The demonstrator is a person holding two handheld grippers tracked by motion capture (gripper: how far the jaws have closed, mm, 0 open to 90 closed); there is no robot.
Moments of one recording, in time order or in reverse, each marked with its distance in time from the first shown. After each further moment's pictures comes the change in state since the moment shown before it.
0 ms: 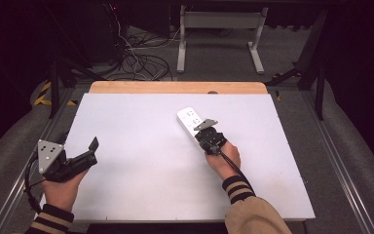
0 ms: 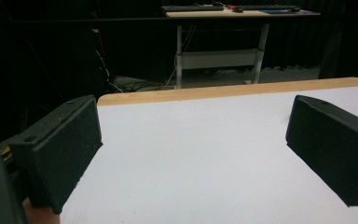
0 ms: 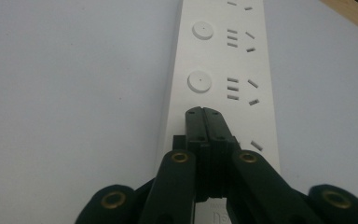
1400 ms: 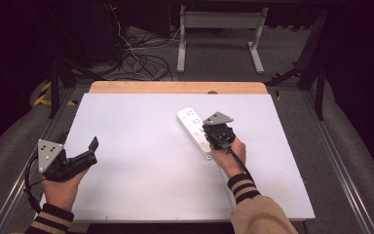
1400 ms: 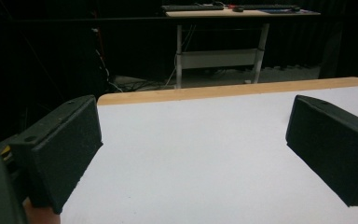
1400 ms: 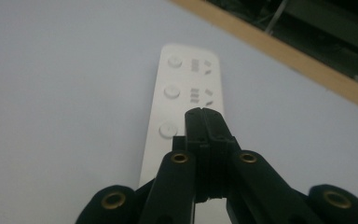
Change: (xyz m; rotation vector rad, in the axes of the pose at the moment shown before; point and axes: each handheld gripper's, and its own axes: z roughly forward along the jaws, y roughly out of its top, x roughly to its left) left arm 0.001 0.000 0.001 0.002 0.004 -0.007; right arm -0.022 0.005 -0.039 -0.236 -0.020 0.063
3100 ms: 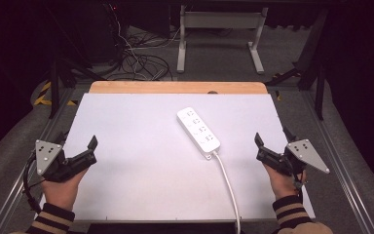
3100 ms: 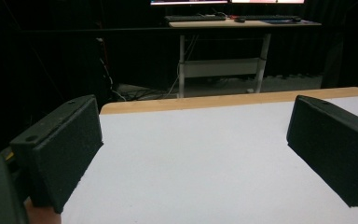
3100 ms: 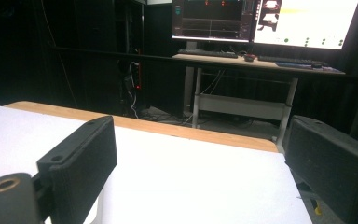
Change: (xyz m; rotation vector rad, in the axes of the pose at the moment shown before) left arm -0.003 0.004 -0.004 -0.037 0.008 0.006; right arm -0.072 -0.095 -0.127 -0.498 -0.275 0.230
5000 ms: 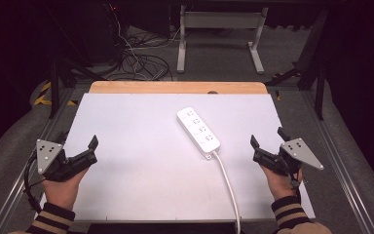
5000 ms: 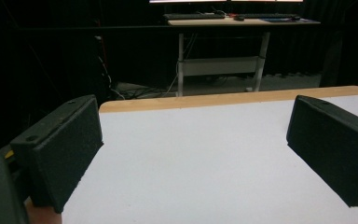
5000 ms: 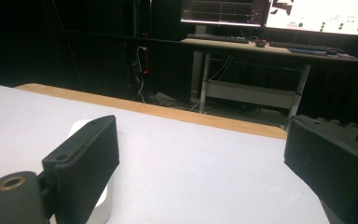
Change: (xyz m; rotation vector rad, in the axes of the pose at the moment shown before) left arm -0.001 0.000 0.002 0.007 -0.005 -0.003; right arm 0.005 -0.005 0.006 0.068 0.034 -0.010
